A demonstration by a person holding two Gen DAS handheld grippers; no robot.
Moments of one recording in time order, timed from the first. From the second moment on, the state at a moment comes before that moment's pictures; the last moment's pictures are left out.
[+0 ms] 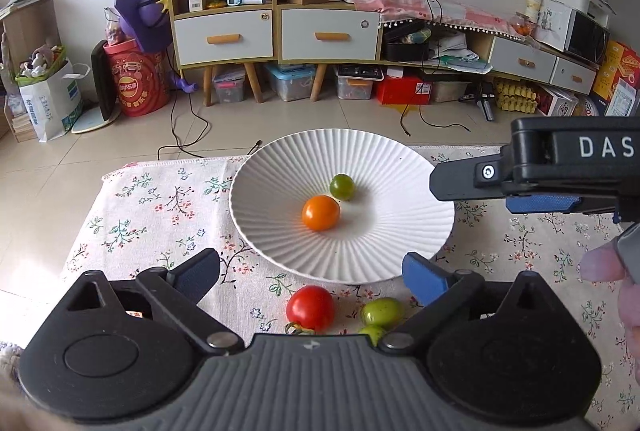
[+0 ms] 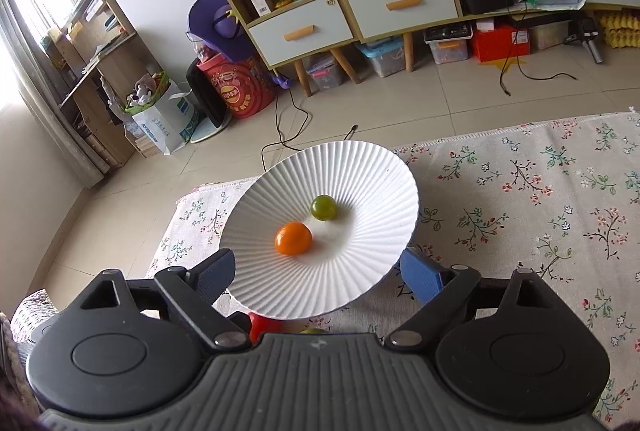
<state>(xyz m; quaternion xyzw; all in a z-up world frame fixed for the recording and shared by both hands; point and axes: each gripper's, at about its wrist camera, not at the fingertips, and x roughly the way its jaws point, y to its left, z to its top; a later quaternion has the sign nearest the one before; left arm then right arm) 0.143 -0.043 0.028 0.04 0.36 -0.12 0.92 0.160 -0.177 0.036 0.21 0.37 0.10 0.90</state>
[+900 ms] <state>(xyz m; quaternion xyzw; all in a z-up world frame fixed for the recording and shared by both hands) 0.069 0.007 -0.012 0.07 0.38 -0.14 0.91 0.084 -0.151 0.015 0.06 0.35 0.16 0.92</state>
